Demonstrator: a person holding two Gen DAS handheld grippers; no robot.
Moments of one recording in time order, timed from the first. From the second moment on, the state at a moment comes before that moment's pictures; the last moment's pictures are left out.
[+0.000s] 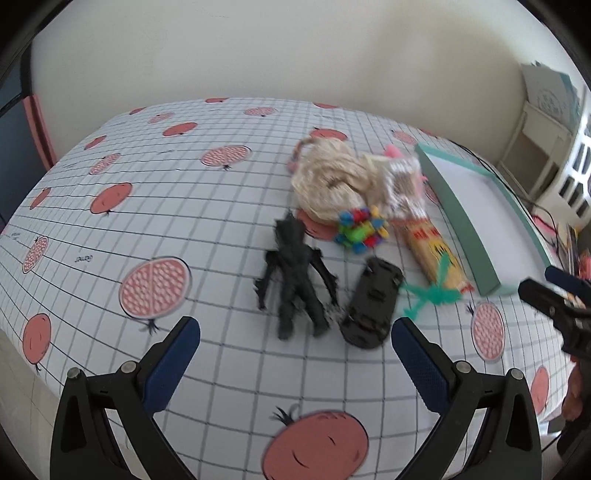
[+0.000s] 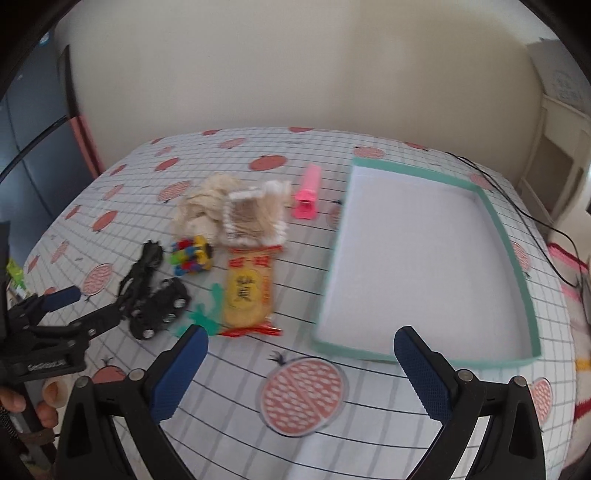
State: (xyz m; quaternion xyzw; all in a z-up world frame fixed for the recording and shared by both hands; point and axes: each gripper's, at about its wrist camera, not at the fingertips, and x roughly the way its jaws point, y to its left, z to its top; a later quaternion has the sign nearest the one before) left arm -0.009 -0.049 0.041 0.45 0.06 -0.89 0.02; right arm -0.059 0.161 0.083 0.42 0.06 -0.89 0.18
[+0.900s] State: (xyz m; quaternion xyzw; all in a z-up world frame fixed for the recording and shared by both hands) left arm -0.043 -0.068 0.022 0.45 0.07 -0.89 0.03; right arm -0.065 0.118 0.044 0.46 0.02 -0.84 0.28
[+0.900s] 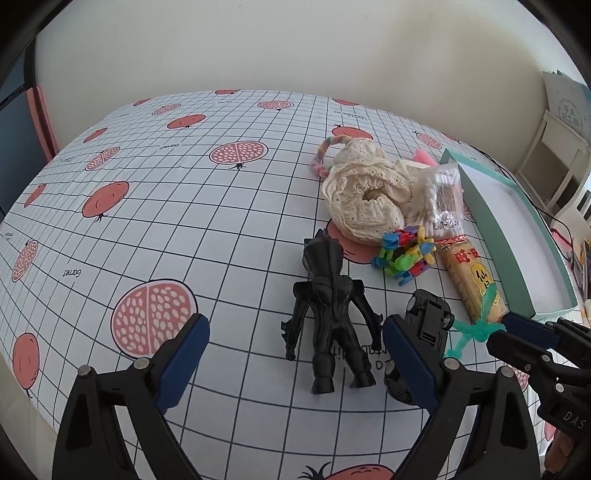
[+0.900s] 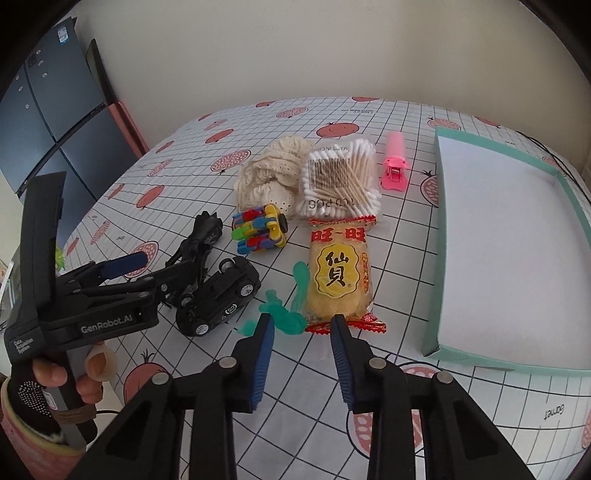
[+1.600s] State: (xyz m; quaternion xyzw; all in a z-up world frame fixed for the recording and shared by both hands) left arm -0.061 -0.056 0.013 0.47 0.06 -0.88 0.02; right arm -0.068 0.121 0.042 0.46 -0.01 -0.84 0.30
